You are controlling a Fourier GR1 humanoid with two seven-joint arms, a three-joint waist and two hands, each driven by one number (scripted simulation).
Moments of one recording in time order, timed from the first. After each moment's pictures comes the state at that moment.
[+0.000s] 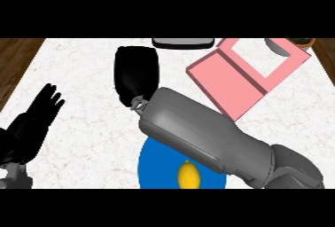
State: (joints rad) left arm -0.04 0.34 0.07 -1.62 0.33 0.02 0.24; right arm -1.25 0.00 0.78 -0.98 0.60 -0.12 1.00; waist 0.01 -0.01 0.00
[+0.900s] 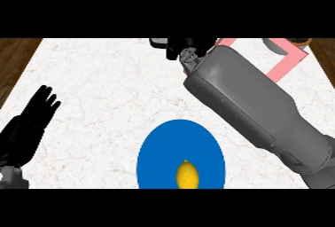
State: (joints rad) left arm -0.02 0.33 0.10 -1.64 0.32 0.01 0.25; right arm -1.25 -0.20 0.54 -1.09 0.81 -0.05 1.04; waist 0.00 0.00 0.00
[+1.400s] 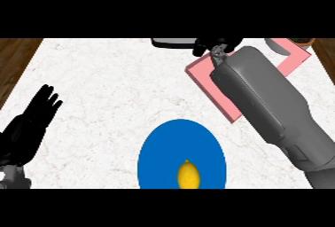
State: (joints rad) left arm -0.03 0.32 0.11 -1.63 0.31 -0.02 0.24; right arm -1.14 -0.24 0.42 -0.98 0.87 -0.13 0.85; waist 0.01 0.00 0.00
